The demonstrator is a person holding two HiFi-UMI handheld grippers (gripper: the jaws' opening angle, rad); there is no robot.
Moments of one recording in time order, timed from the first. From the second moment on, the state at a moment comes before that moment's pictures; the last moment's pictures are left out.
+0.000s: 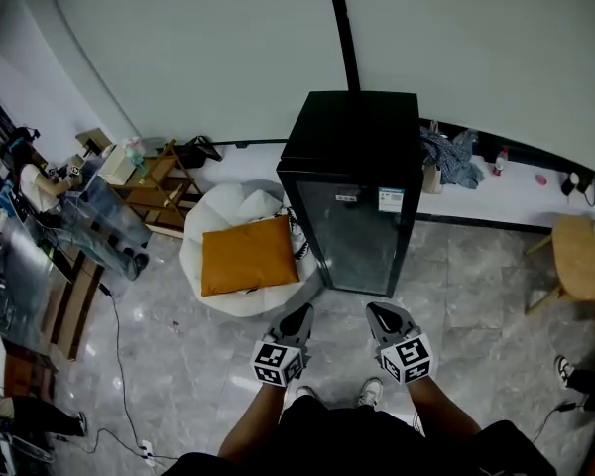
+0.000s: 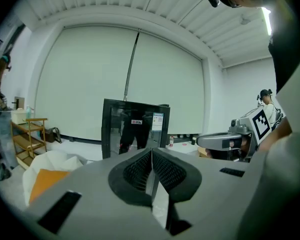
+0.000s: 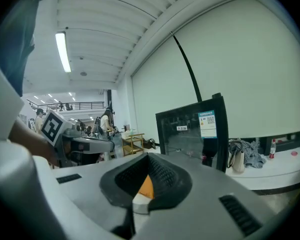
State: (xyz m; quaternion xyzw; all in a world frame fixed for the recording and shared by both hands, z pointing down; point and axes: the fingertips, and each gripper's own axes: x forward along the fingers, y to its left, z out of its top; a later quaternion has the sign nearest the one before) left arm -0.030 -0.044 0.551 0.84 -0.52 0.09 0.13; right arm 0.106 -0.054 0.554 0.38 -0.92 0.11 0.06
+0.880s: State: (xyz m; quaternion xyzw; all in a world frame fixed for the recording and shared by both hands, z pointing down) left arm -0.083 -0.163 0.563 0.85 -0.51 0.08 0.13; right arm 0.070 -0.131 0.556 0.40 -0.91 0.09 0.09
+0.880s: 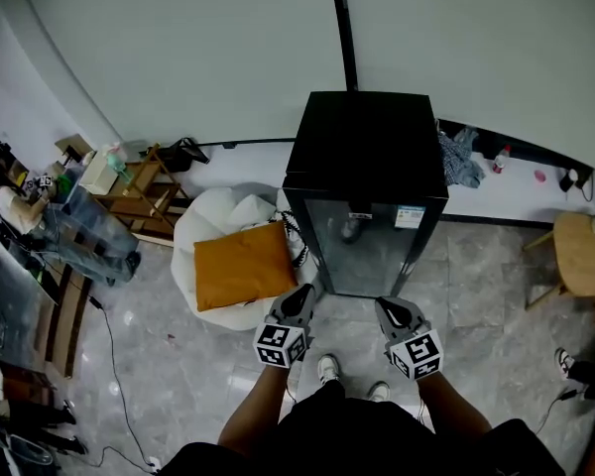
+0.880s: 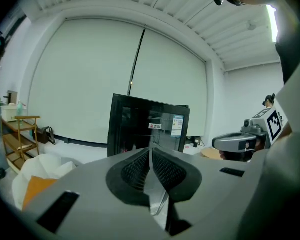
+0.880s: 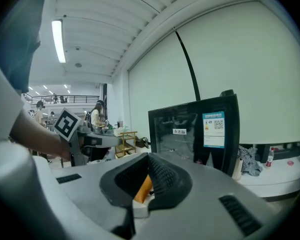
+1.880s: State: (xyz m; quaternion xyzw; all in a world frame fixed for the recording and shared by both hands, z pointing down) left arm -0.127 -0.302 0.610 0.87 -0.46 0.12 0.14; right arm 0.014 -0.192 0.591 0.45 -0.88 0.13 0.12
